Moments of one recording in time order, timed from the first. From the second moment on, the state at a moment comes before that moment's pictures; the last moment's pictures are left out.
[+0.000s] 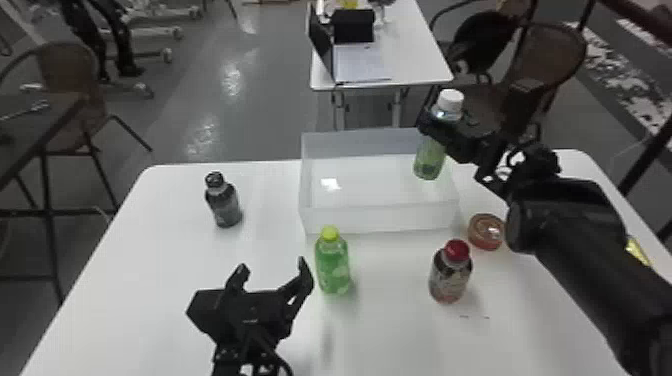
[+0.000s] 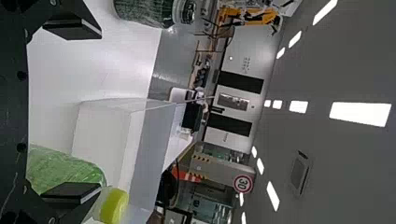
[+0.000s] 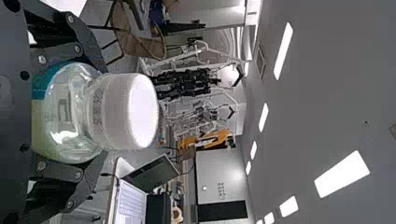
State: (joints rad) left arm 0.31 0.03 -0.16 -1.60 0.23 -0.31 0.10; right arm -0.78 -0.02 0.13 -0.45 -0.26 -0.36 0.66
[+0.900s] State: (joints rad) left arm 0.33 0.04 -0.15 -1.59 0.24 -0.36 0.08; right arm -0.36 -0.04 0.14 -1.07 -0.29 -0.30 0.42
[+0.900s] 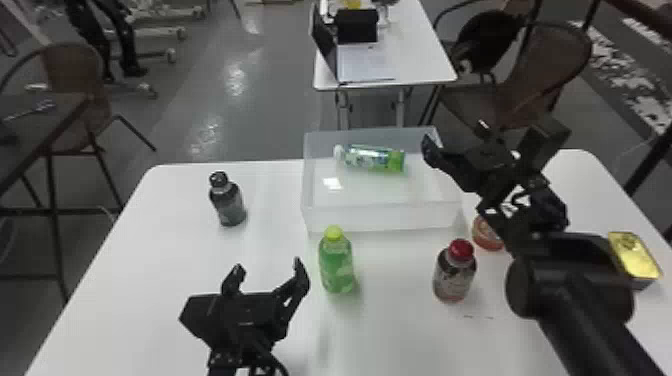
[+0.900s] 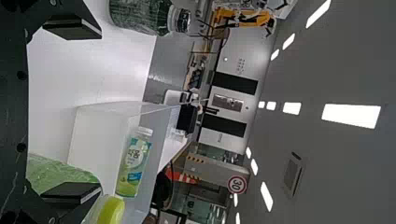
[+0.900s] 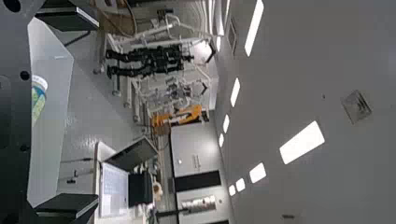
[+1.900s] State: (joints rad) left arm 0.36 0.03 -0.13 -1.62 0.19 -0.34 0.09; right arm 0.36 -0.17 0.10 -1.74 -0.23 -0.12 0.18
